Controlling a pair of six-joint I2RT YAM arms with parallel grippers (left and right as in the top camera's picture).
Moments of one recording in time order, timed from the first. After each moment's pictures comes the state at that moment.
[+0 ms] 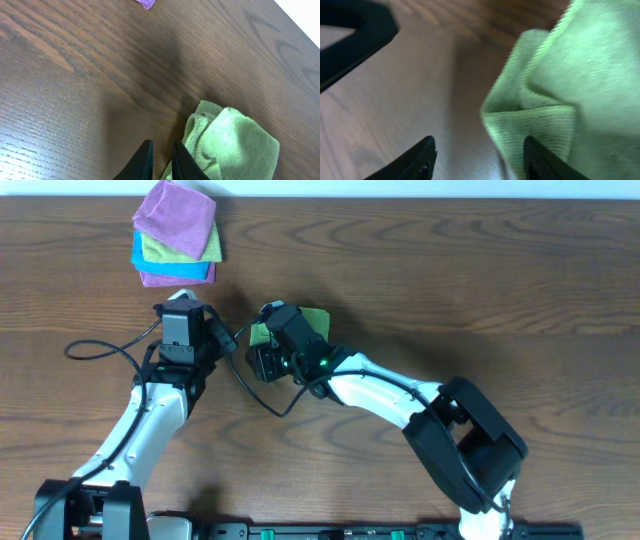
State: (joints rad) left arm -0.09 1.44 0.75 -0.11 0.05 -0.66; right arm 0.81 2.01 1.24 -0.02 -0.18 0.49
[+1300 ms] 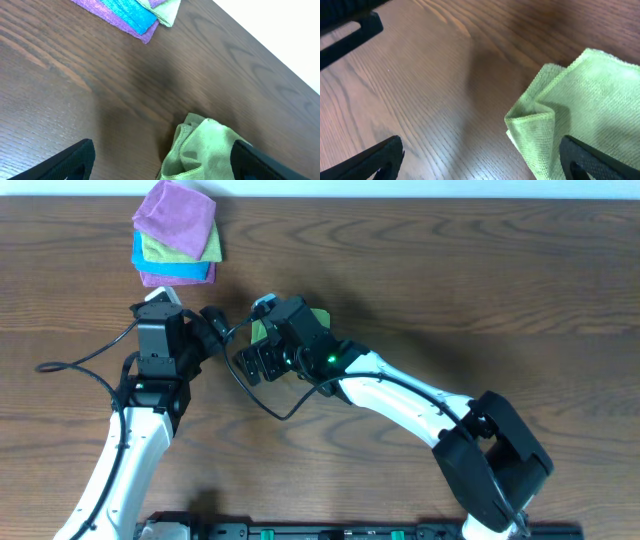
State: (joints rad) left arm -0.05 1.25 0.75 -0.20 0.04 -0.63; right arm 0.79 1.90 1.26 -0.12 -0.21 0.33
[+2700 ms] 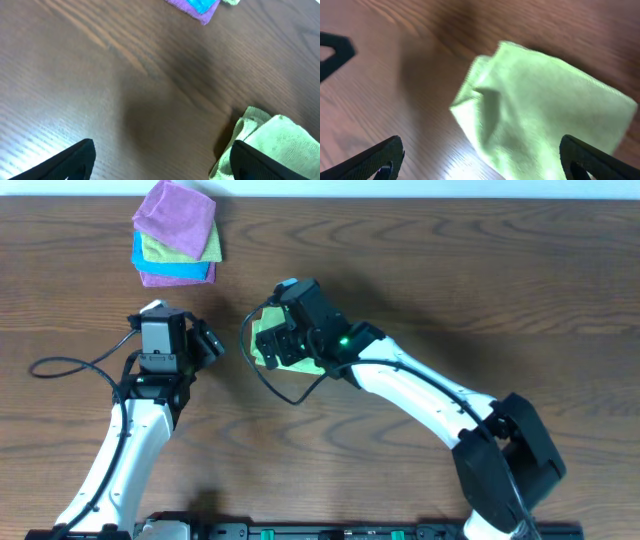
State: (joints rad) left arm -0.03 1.30 0.75 -0.32 -0.08 -0.61; right arm 0.72 1.86 1.35 -0.35 -0.10 0.33
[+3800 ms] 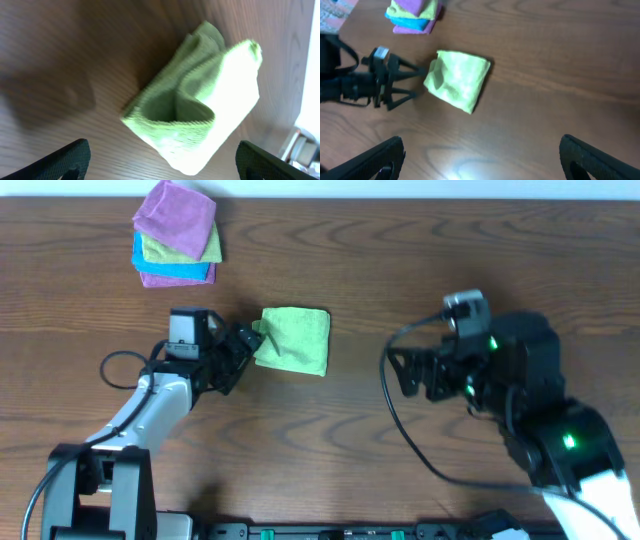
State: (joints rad) left arm -0.10 1.56 0.75 -0.17 0.43 -1.01; right arm 0.32 0.97 1.09 -0.81 -0.23 0.24
